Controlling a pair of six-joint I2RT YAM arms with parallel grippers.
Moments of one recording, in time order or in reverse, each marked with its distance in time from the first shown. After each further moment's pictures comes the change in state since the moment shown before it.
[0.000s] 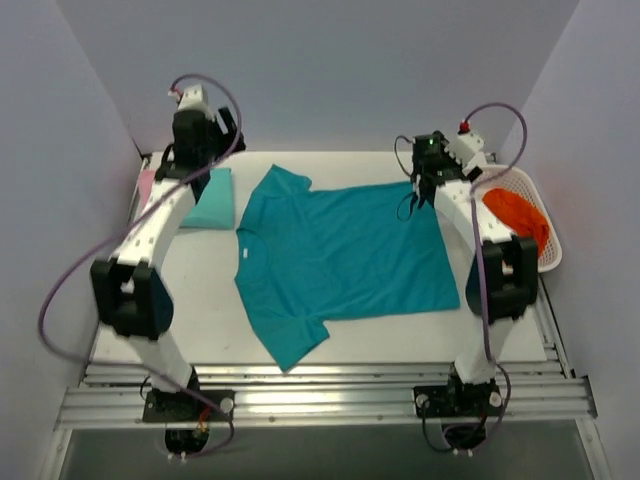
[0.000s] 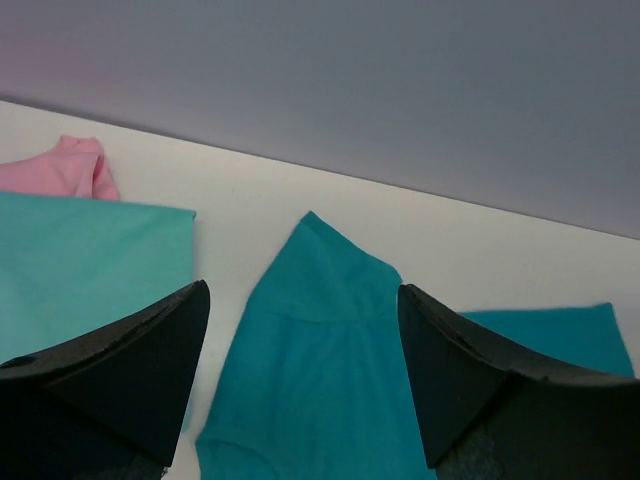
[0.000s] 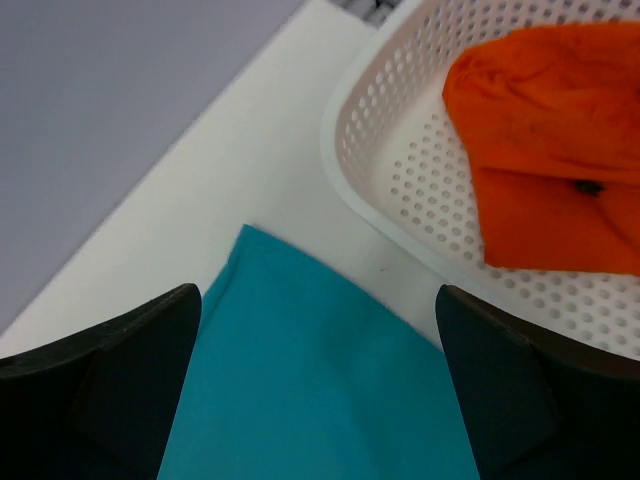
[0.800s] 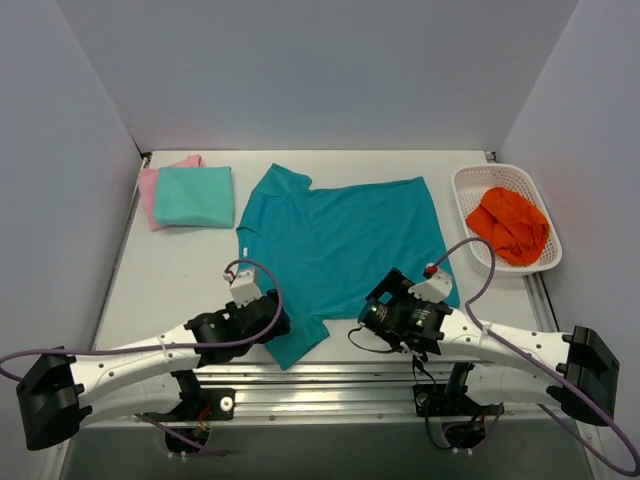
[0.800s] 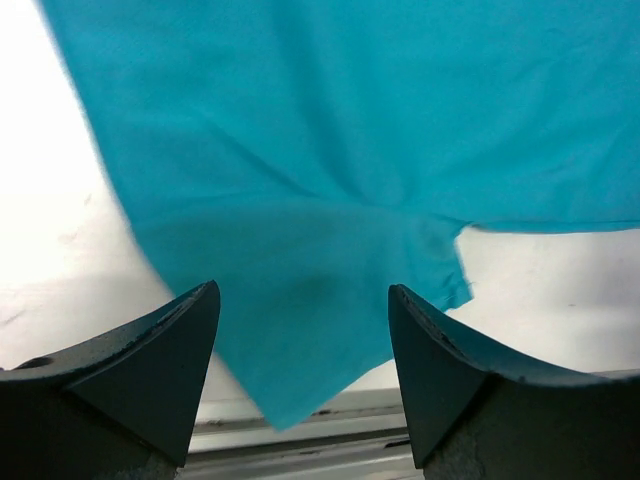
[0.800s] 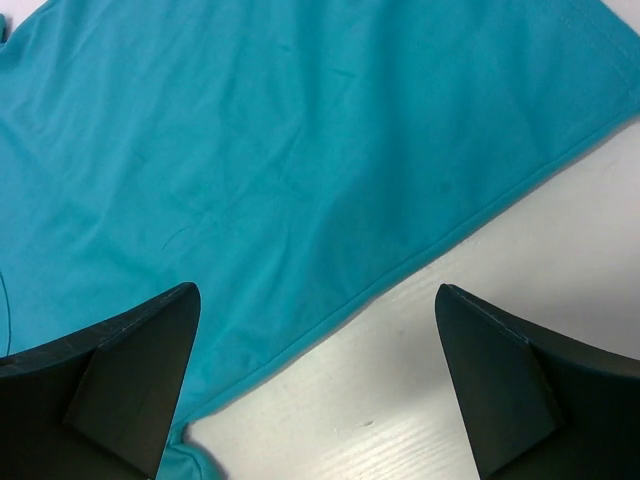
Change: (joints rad) left arm -0.877 -0.933 -1.284 -0.199 -0.441 -0.734; right arm 0.896 -0.935 -1.019 -0.448 0.170 0.855
